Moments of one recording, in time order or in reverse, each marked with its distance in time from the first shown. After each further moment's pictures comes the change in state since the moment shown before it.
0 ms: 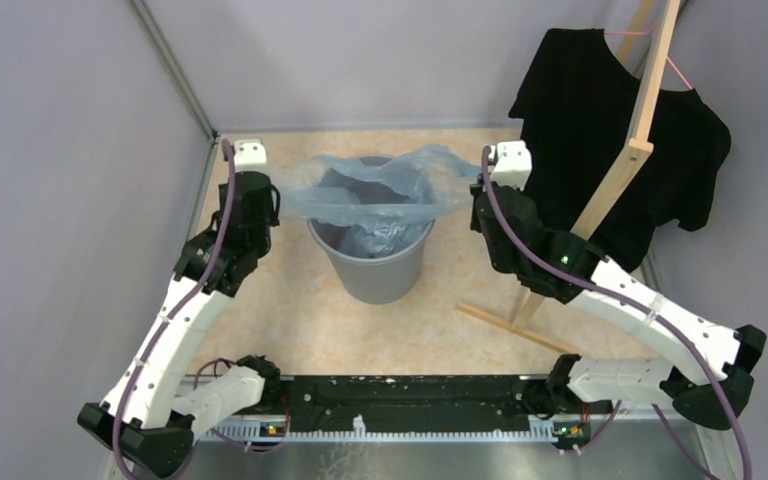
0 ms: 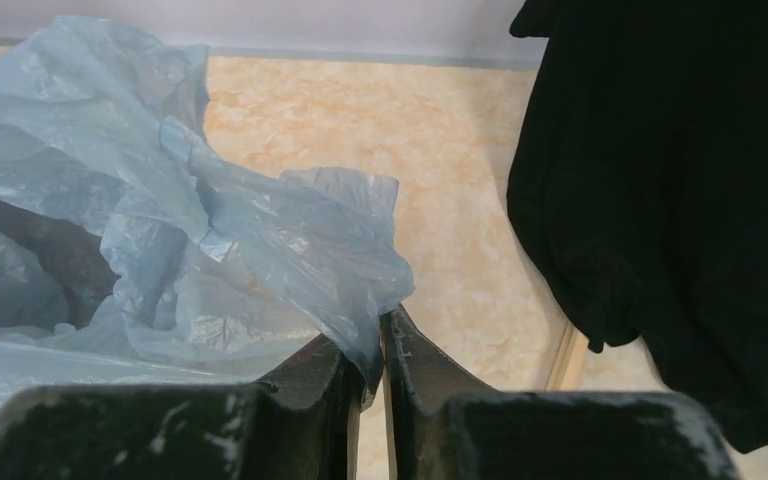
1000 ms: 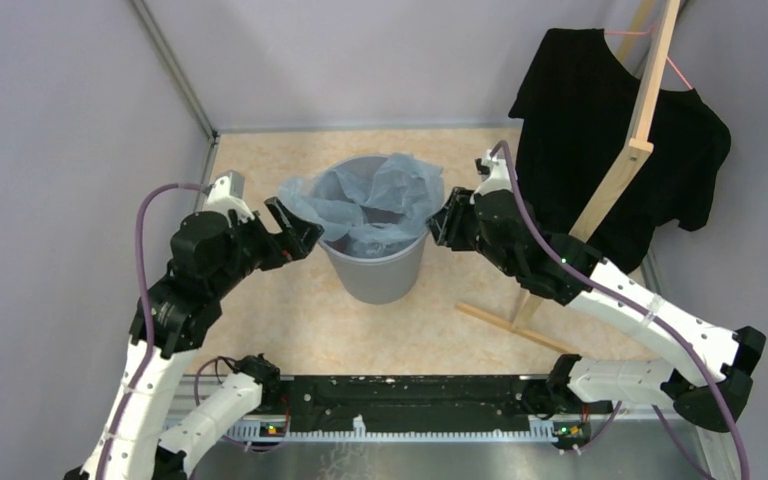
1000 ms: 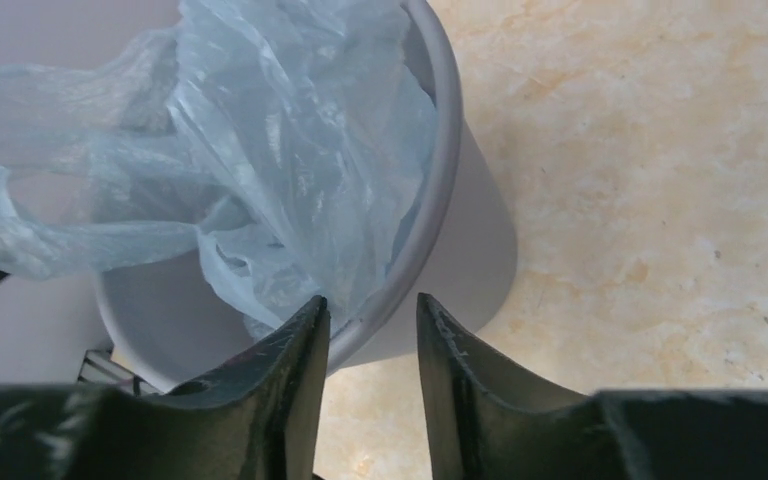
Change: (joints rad) left arm 0.019 -0.248 0.025 -0.199 0.704 -0.517; right arm -0.022 -0.019 -0.041 -0.034 -0.491 0.410
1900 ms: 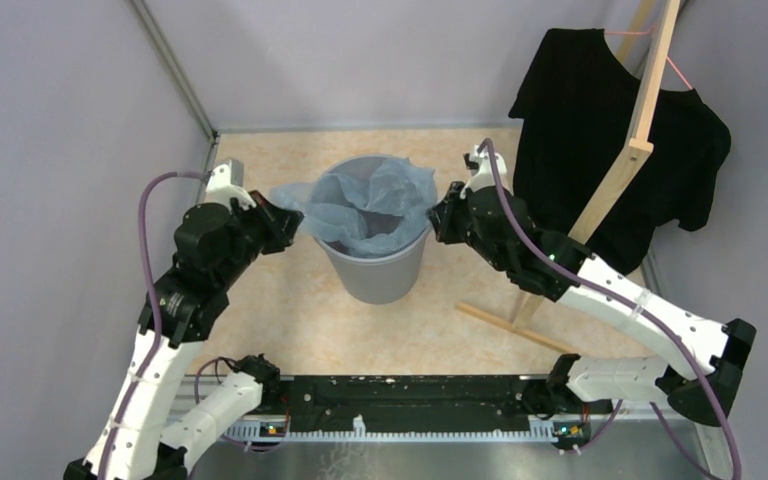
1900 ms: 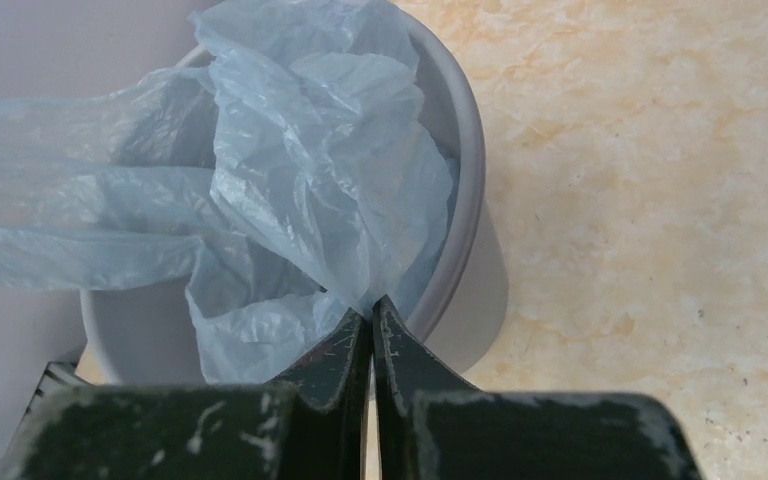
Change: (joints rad) left arm 0.000 0.033 -0.061 0.163 -0.060 0.028; right arm 0.000 0.047 0.000 0.133 0.010 -0.103
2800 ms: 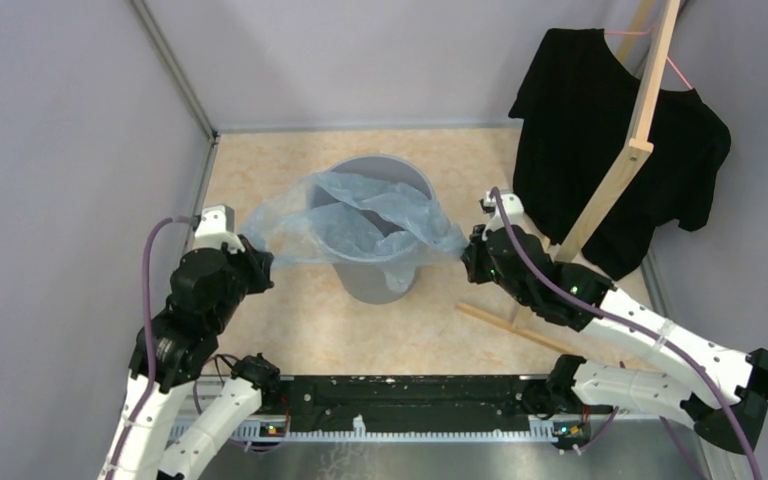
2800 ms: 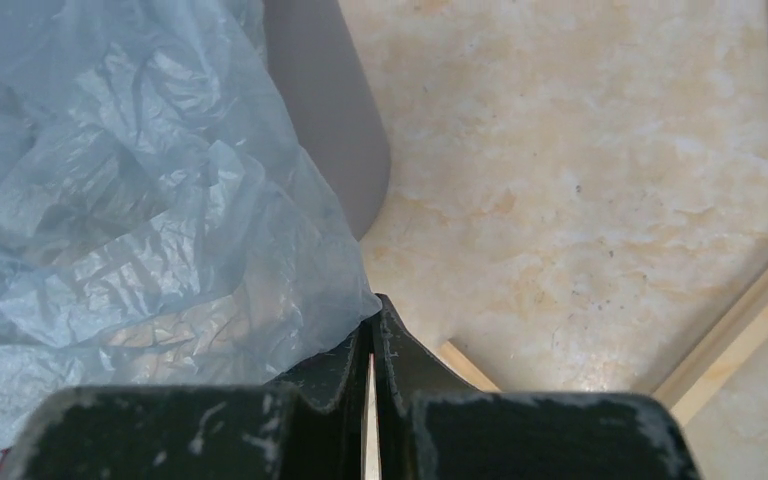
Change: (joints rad) left arm -0.002 -0.218 -0.129 -0.206 -0.201 0.177; right arm 0.000 -0.224 -0.262 -0.163 0.003 -0.069
